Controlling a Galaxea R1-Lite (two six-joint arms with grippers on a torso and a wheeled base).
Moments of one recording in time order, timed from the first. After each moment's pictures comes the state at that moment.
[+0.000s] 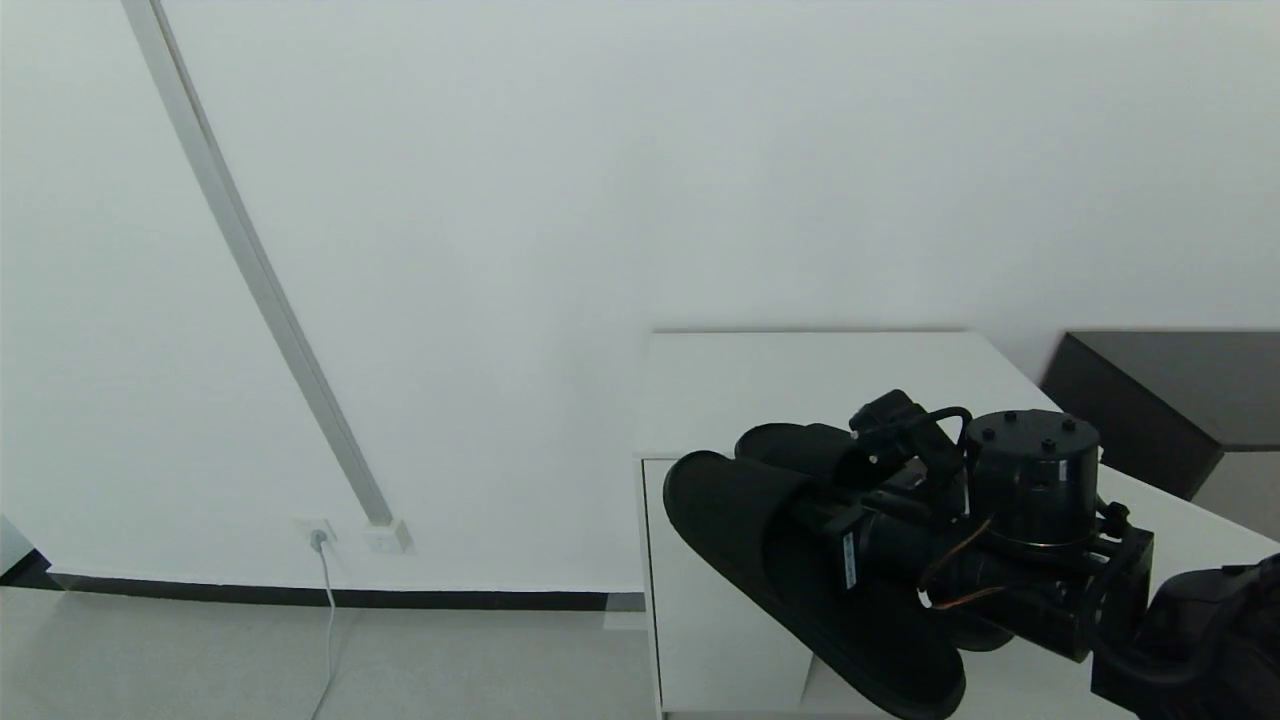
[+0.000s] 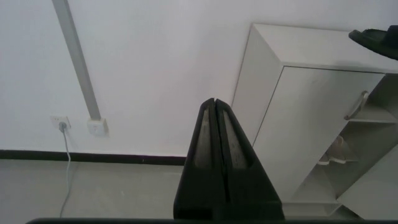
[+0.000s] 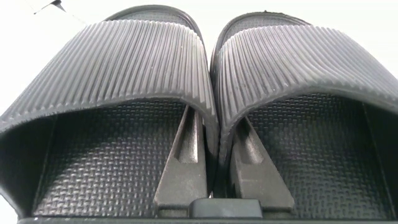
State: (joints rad) left arm 0.00 0.00 0.00 0.00 0.02 -0.09; right arm 0.68 1.79 -0.62 -0.91 0.01 0.05
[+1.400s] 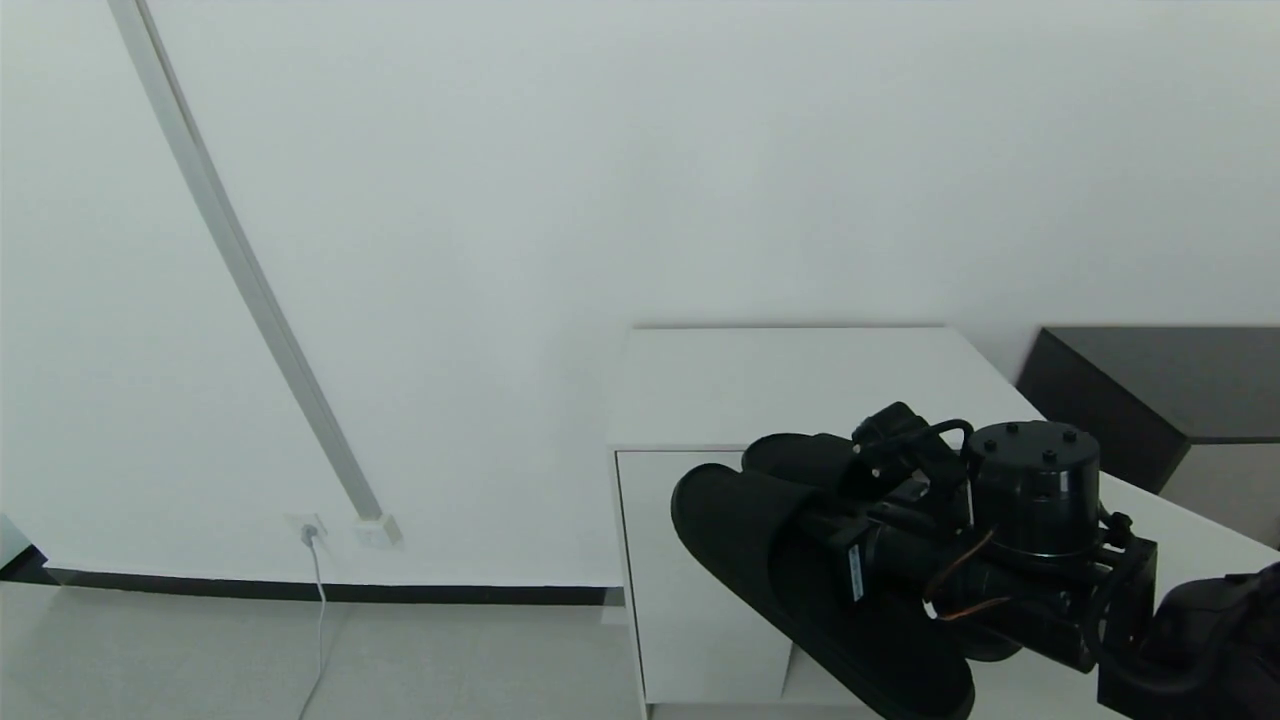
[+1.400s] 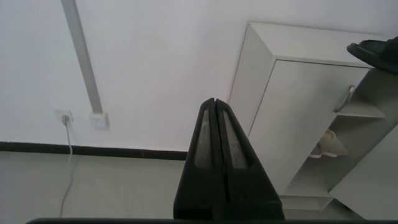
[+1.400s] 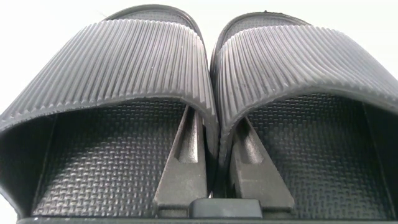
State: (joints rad) left arm 0.00 0.00 0.00 0.00 0.02 -0.09; right arm 0.68 1.79 -0.59 -0.92 0.00 0.03
